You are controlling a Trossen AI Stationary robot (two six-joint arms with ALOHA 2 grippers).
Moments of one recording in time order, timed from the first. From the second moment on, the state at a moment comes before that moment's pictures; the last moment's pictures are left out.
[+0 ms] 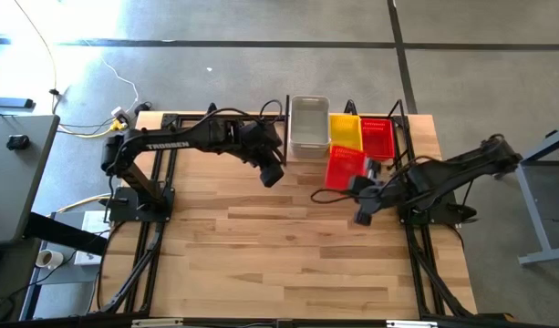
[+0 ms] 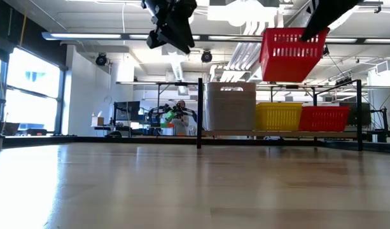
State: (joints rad) left arm 0.29 1.65 1.56 -0.84 0.02 -0.37; right arm 0.34 1.14 1.09 -1.01 0.47 0.42
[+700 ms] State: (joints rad) left arm 0.39 1.64 1.56 -0.84 0.01 -0.37; right arm -0.04 0.76 0.99 -1.19 0.59 -0.20
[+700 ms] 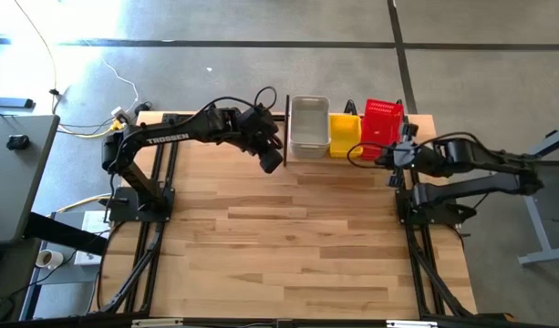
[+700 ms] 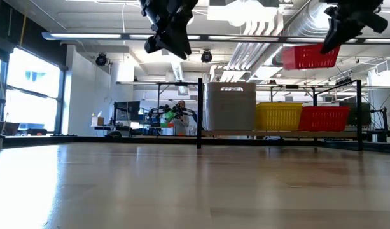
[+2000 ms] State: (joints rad) left arm 0.39 1.64 1.56 -0.83 0.01 -0.39; right arm -0.60 0.68 0.70 -0.99 0.21 -0.75
